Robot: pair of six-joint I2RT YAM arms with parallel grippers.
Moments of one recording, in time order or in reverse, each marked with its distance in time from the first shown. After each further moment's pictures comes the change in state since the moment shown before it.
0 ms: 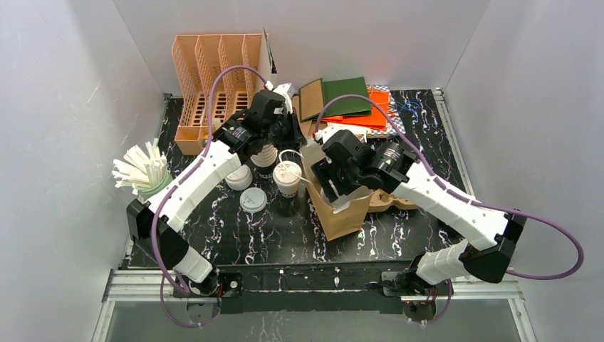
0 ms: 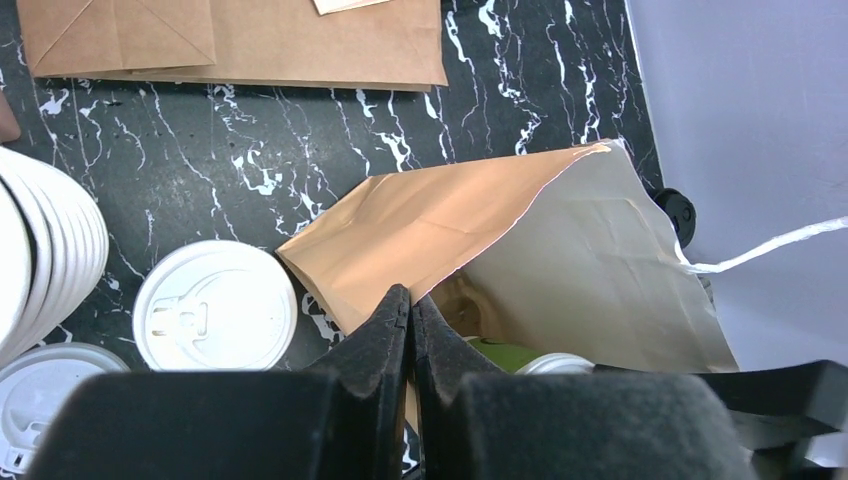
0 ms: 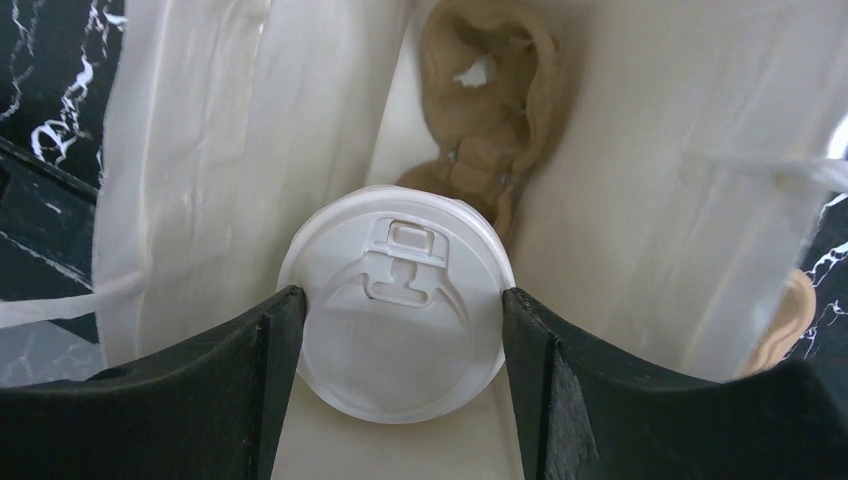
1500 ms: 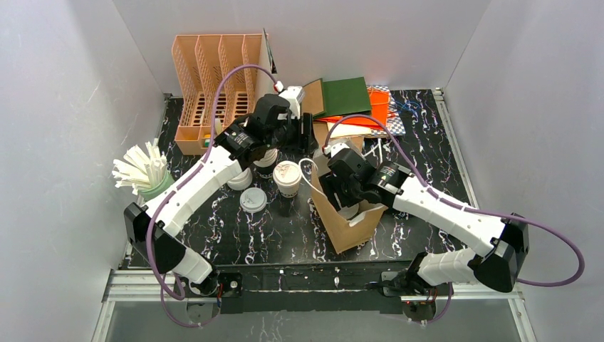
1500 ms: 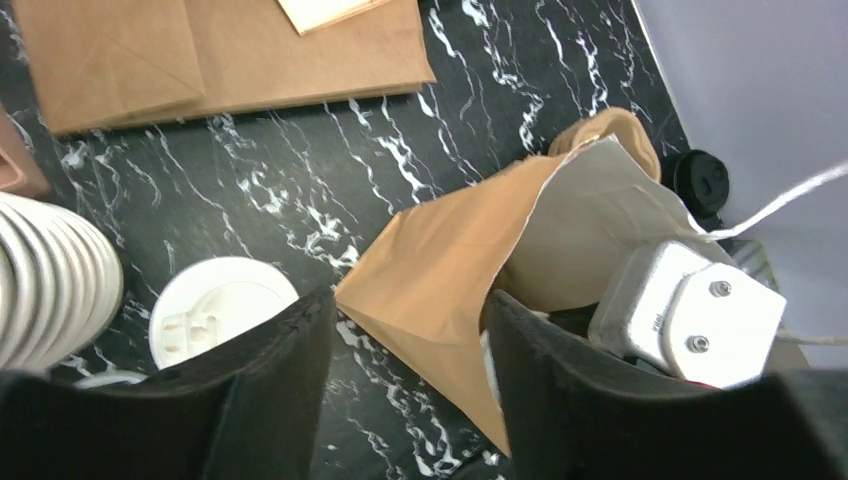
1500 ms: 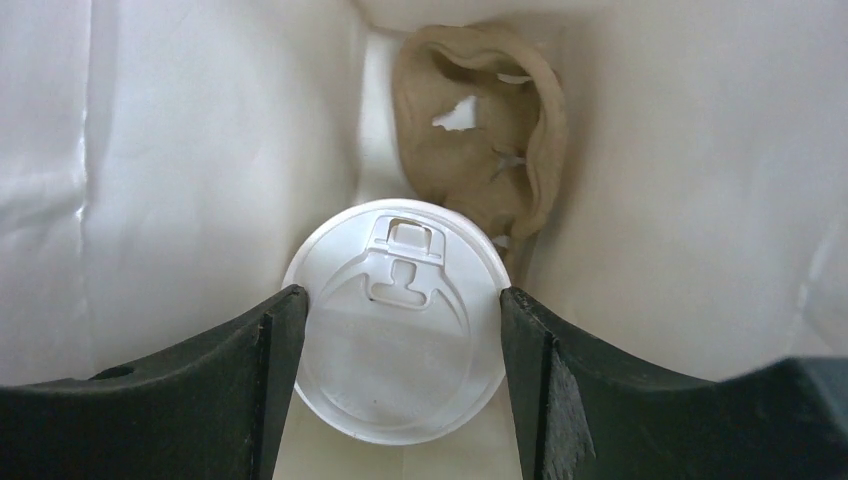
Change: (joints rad) left arm -0.059 -0.032 -0.027 0.039 -0.029 0.111; right arm -0.035 -0.093 -0.355 0.224 -0.021 0.093
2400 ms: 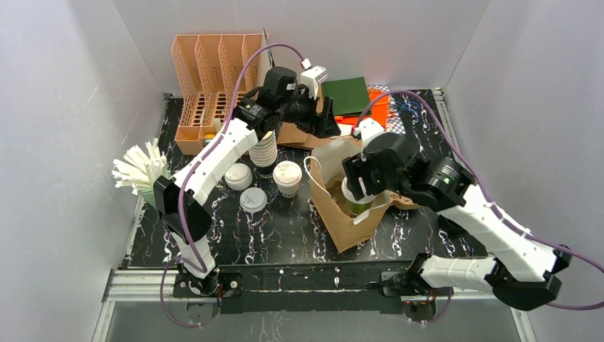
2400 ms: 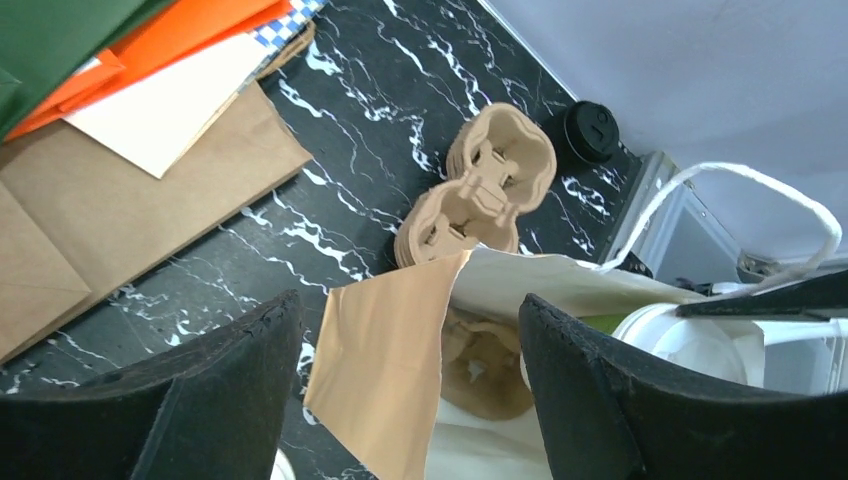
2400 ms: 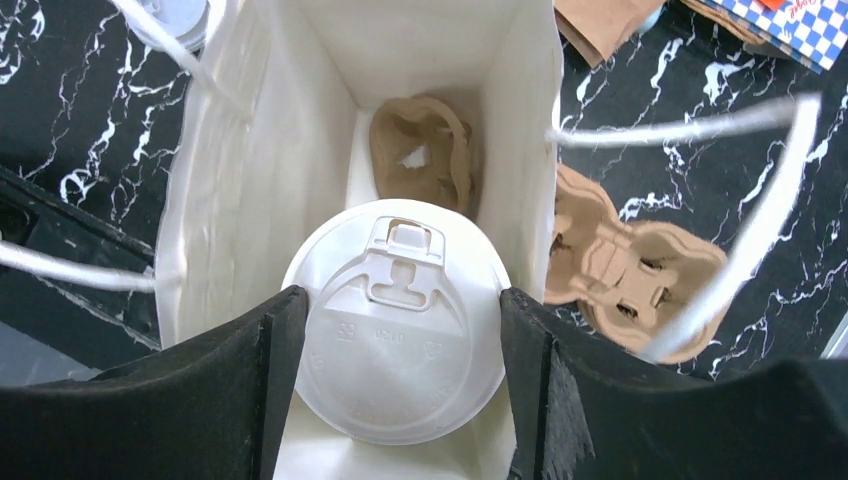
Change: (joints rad) left arm 0.087 0.273 0.310 0.043 0.445 0.247; right arm -0.010 -0.148 0.285 -0.208 0.070 -0.129
